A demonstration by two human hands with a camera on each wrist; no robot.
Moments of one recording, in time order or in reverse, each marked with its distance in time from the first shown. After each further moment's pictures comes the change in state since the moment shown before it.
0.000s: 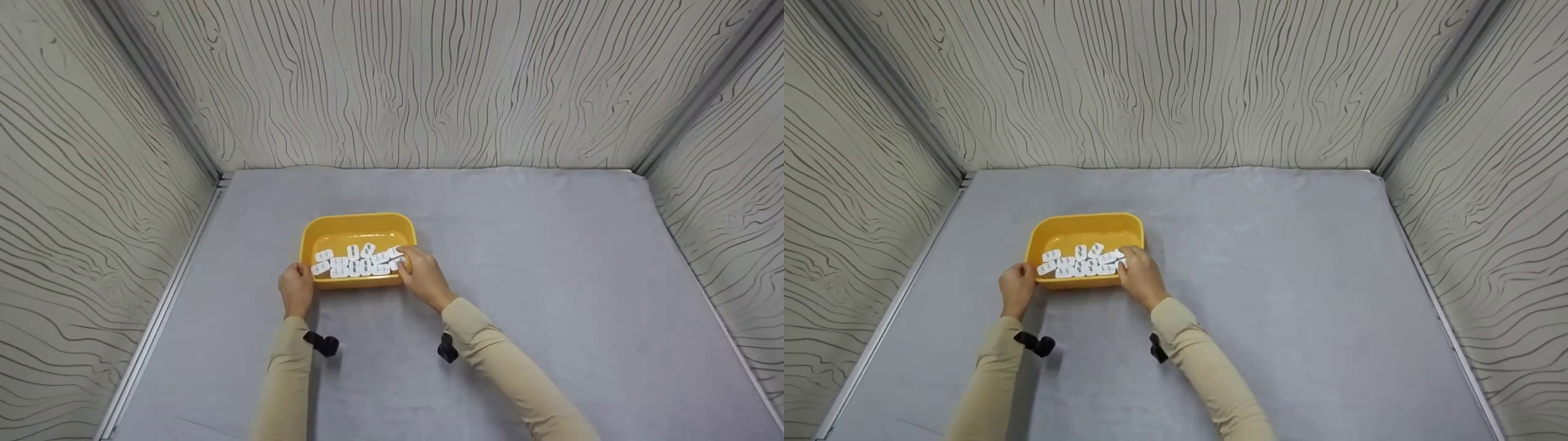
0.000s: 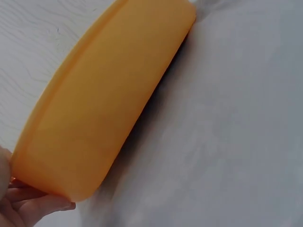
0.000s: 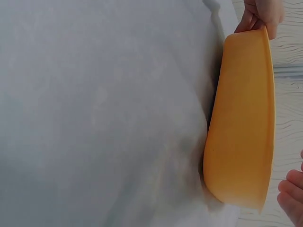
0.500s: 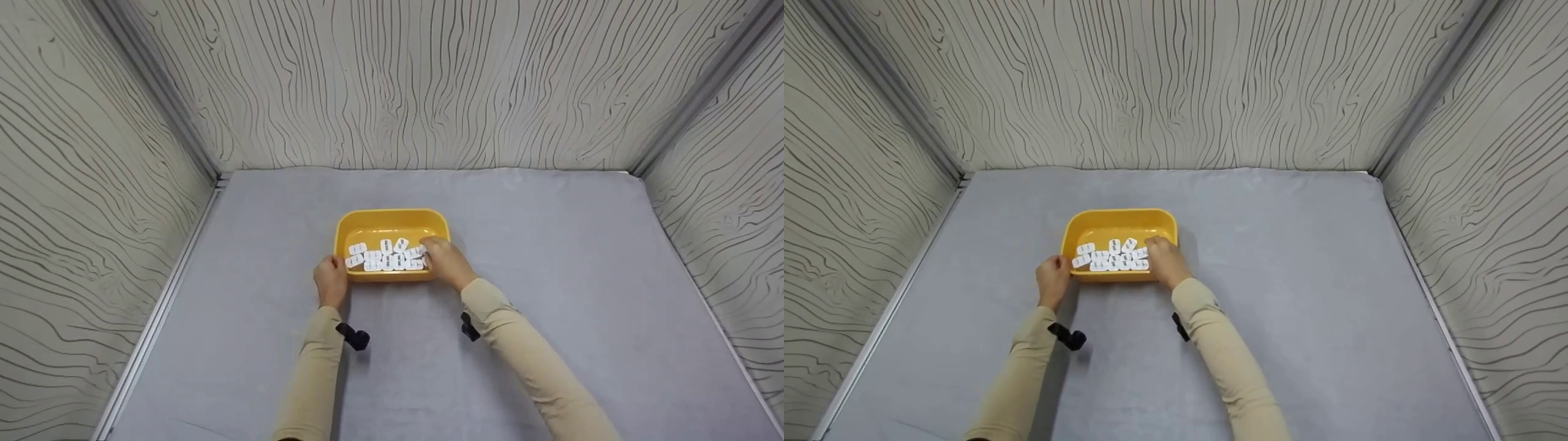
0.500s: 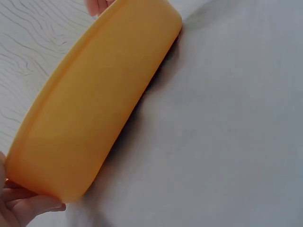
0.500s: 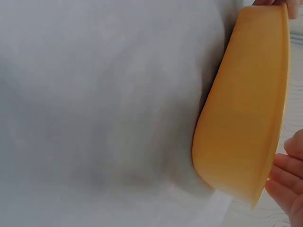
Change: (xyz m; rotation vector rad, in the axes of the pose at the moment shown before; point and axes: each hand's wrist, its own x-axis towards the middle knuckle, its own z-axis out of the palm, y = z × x) left_hand -0.017 0.034 0.057 -0.071 -0.034 0.012; right_hand 0.015 0.040 -0.035 -0.178 -0.173 -0.021
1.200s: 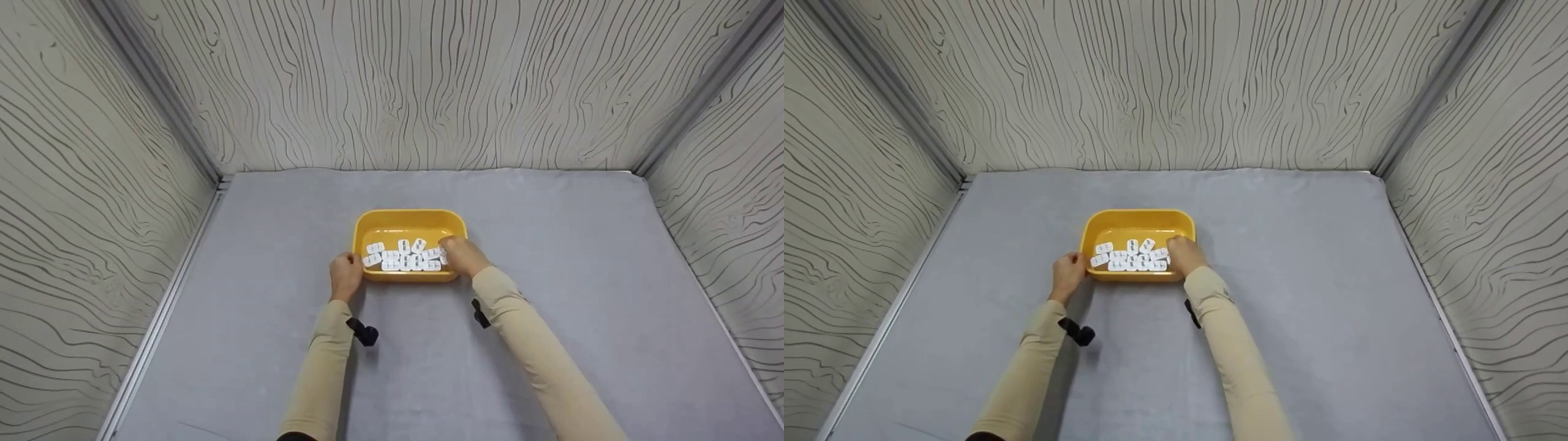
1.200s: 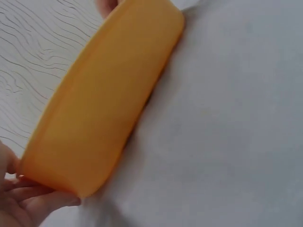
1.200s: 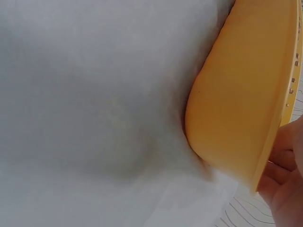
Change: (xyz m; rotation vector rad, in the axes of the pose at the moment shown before) left_hand 0.004 0.016 0.016 0.018 -0.193 -0.024; right_hand 0.013 0.034 -0.017 -0.146 -0.304 0.122
